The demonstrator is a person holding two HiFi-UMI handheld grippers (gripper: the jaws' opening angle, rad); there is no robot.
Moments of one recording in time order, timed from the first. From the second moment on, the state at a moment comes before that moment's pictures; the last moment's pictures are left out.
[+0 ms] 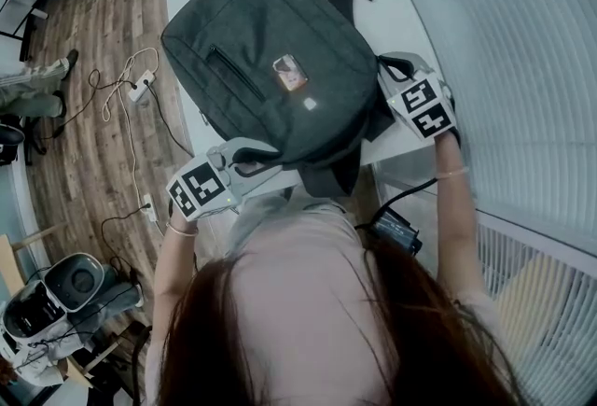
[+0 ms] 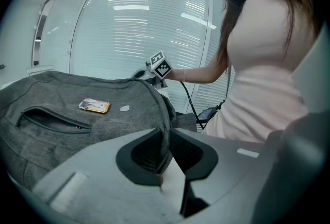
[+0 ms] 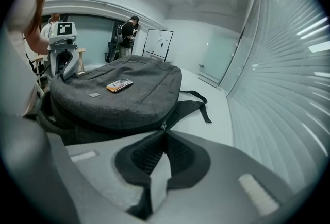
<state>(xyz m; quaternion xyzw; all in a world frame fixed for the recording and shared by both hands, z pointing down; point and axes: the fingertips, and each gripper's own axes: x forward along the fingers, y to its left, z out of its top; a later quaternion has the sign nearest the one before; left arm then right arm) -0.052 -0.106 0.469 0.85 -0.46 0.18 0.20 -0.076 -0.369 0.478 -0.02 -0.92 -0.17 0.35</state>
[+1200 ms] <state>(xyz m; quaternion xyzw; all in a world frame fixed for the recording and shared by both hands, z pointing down) -0.054 -0.121 0.471 0.85 -0.44 0.17 0.22 -0.143 -0.398 0.486 -0.10 -0.91 -0.23 0.34</state>
